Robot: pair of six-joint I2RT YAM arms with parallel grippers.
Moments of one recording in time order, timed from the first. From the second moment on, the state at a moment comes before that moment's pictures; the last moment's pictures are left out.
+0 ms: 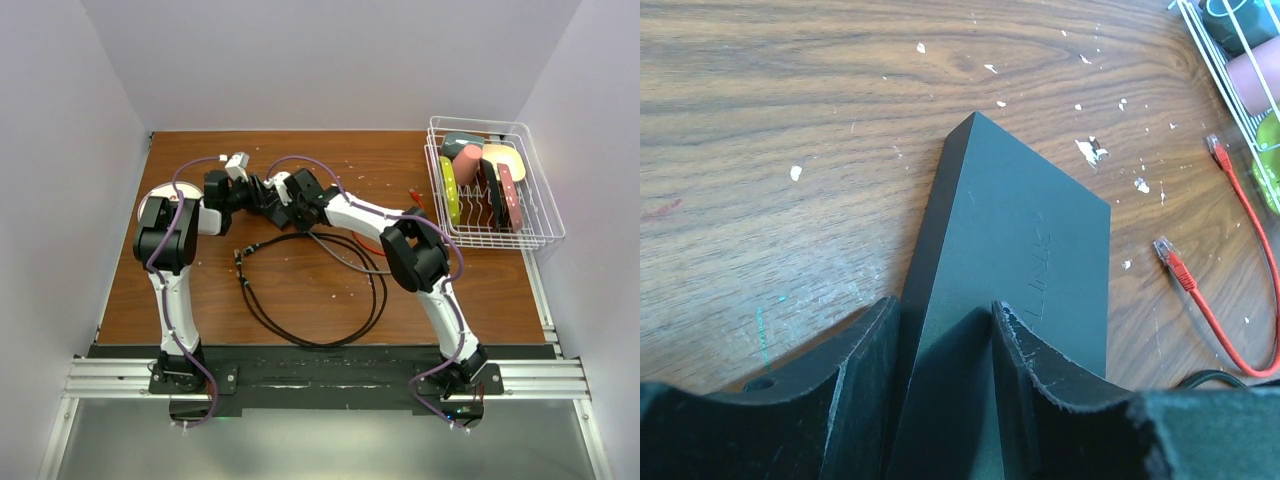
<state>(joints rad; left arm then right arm) -0.08 2.16 1.10 0.68 0.61 -0.42 0.75 2.32 1.86 -0.43 0.03 -0.11</state>
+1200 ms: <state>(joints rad) -0.08 2.16 1.15 0.60 0.62 -0.36 0.75 2.36 1.91 -0.43 0.03 -0.04</state>
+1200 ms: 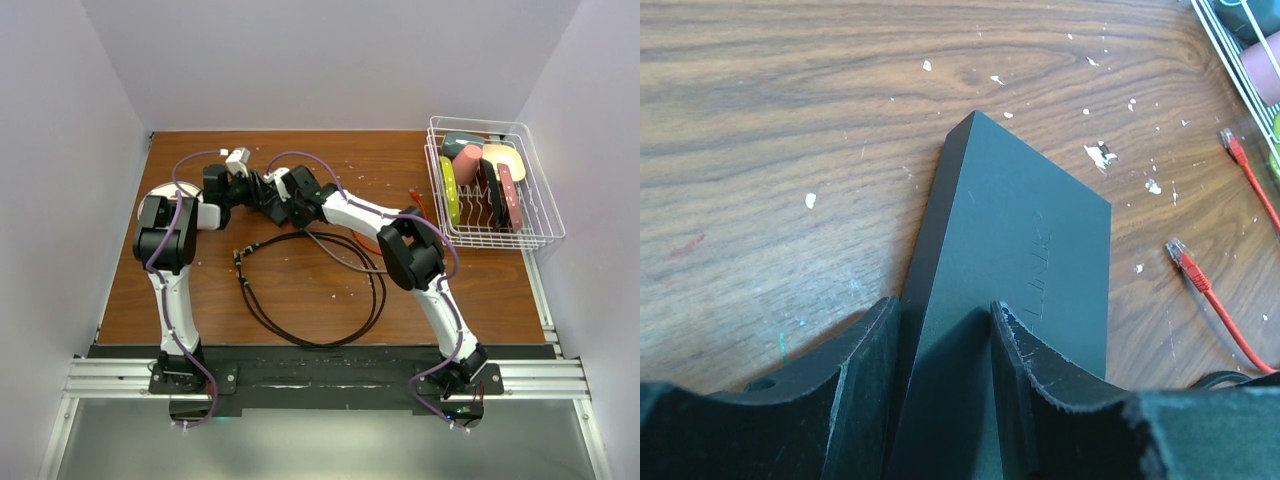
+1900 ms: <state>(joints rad) -0.08 2.22 1.24 0.53 0.69 -0.30 0.74 2.38 1.96 -0.44 0.04 -0.04</state>
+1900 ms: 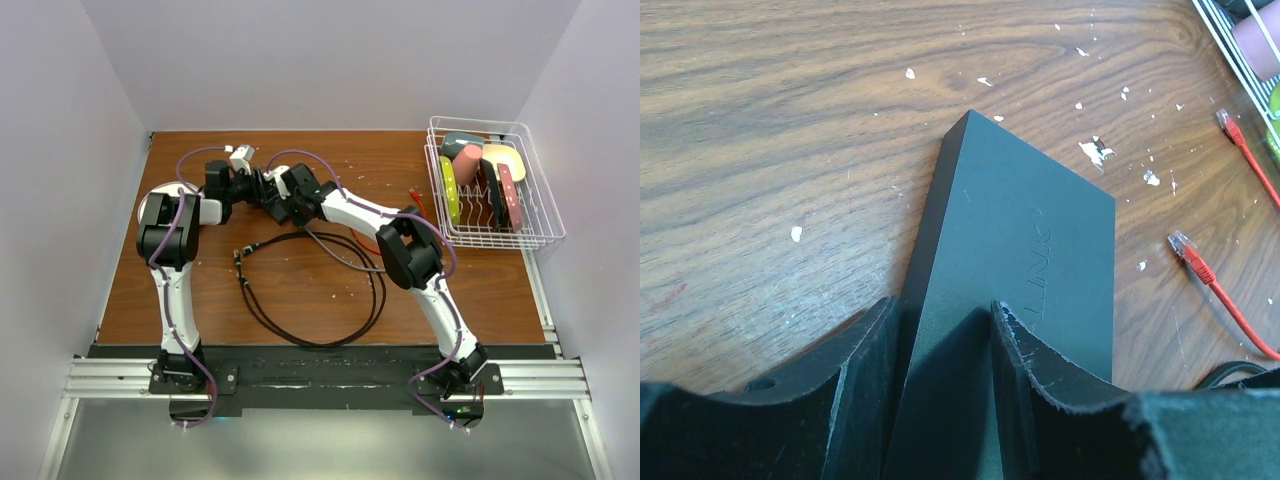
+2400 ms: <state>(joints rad) -0.10 2.17 1.23 0.45 0.61 -0.27 0.74 2.36 1.91 -0.40 0.05 -0.02</state>
